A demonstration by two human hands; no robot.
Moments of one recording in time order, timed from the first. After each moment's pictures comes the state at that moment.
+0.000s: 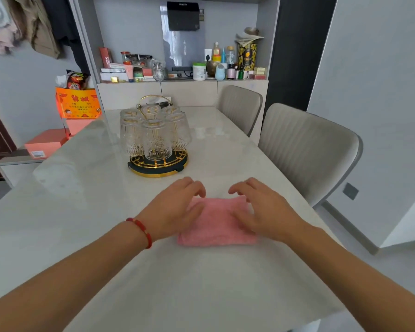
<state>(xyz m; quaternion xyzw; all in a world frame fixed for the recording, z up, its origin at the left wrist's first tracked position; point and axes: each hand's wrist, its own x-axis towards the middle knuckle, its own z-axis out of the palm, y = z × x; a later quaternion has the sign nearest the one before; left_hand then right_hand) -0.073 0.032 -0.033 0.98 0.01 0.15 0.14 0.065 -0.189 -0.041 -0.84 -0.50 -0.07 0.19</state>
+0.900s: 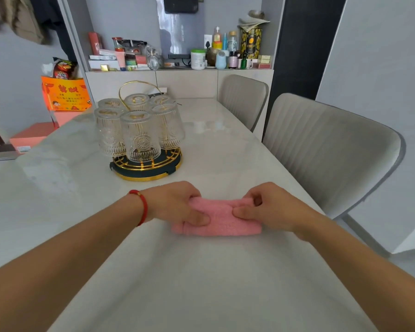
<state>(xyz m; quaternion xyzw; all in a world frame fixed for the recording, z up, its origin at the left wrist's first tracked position) 0.005 0.060 -0.022 0.95 0.11 -0.12 0.25 0.117 -0.162 -0.035 -0.87 -0.33 0.18 0.33</state>
